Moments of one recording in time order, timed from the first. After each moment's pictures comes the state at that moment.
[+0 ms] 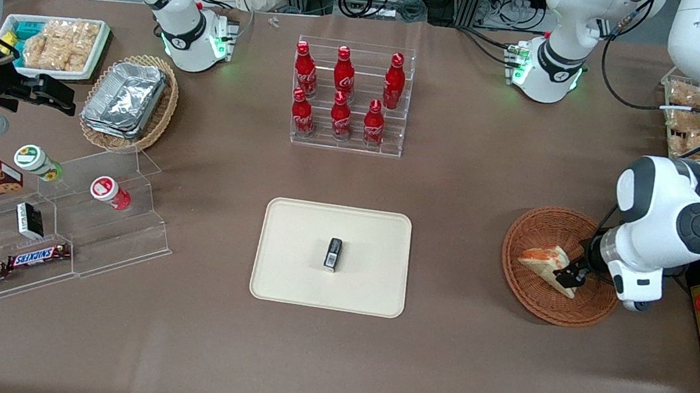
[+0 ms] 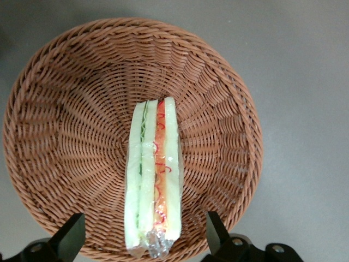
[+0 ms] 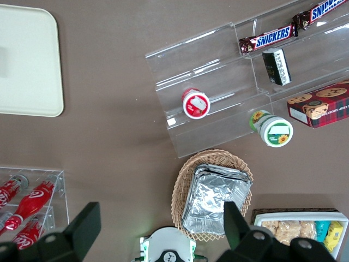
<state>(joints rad) -0.02 0.32 -0.02 -1.96 -0.02 2.24 -0.99</state>
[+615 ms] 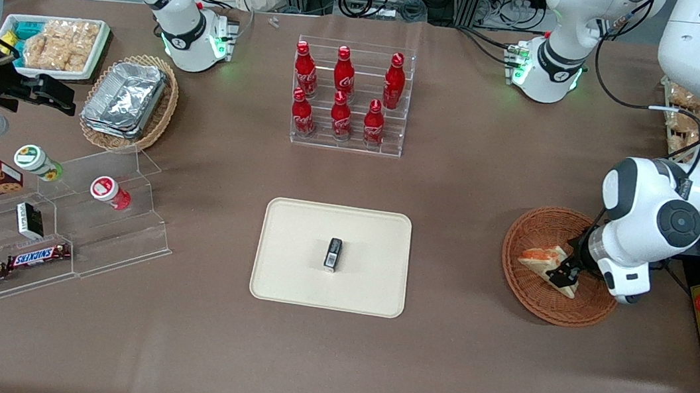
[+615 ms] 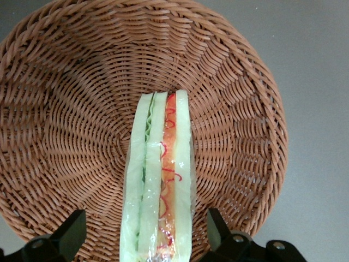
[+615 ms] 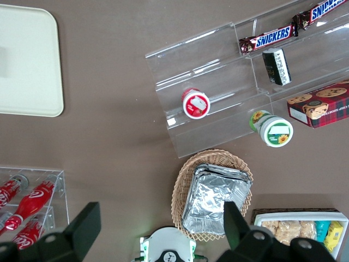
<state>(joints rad) -0.02 0.33 -0.02 -2.05 -0.02 2.36 -1.04</state>
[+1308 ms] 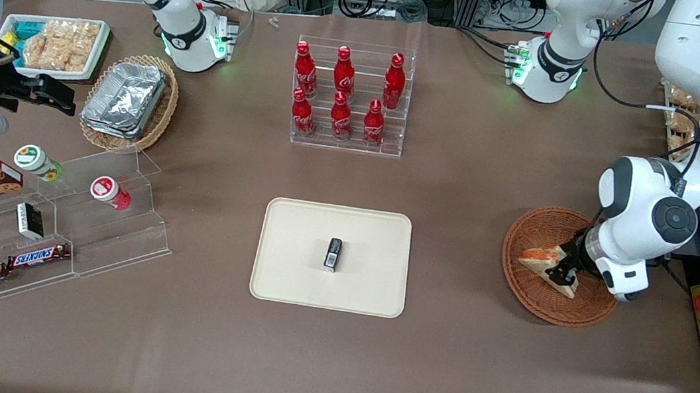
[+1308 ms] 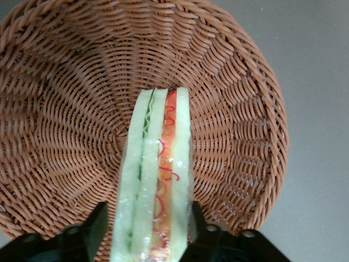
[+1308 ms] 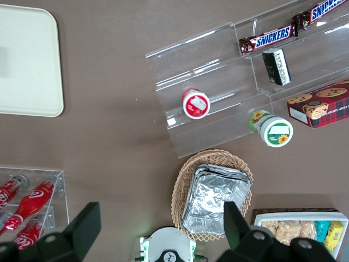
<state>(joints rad) -0.03 0.33 -0.03 -2.07 -0.02 2.41 -1.09</state>
